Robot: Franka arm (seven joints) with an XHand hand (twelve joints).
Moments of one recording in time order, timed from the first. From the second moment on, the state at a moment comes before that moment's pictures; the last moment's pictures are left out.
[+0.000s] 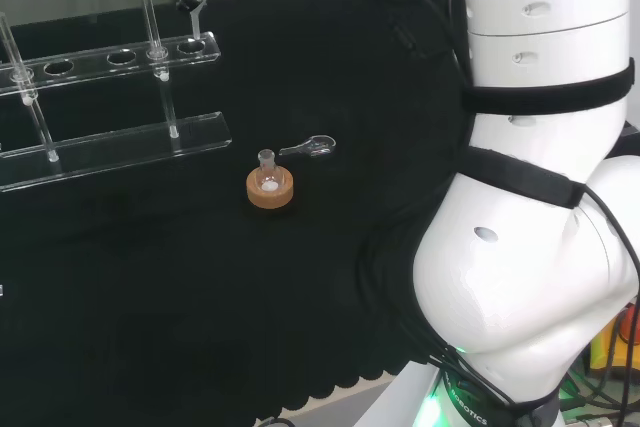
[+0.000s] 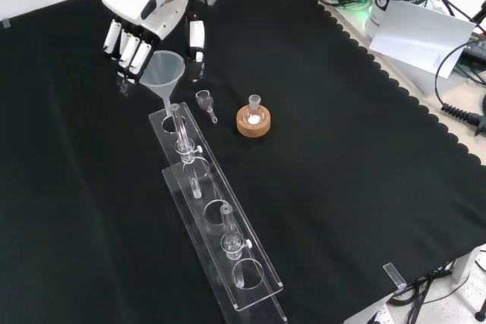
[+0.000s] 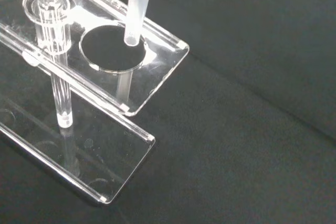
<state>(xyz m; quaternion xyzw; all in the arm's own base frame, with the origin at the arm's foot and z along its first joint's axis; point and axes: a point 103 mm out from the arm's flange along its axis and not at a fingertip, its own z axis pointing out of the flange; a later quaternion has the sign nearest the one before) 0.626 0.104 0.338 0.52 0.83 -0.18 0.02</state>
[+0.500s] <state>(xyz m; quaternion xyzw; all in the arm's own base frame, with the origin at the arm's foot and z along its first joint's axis) 0.634 0.108 0.325 0.52 0.83 -0.19 0.02</state>
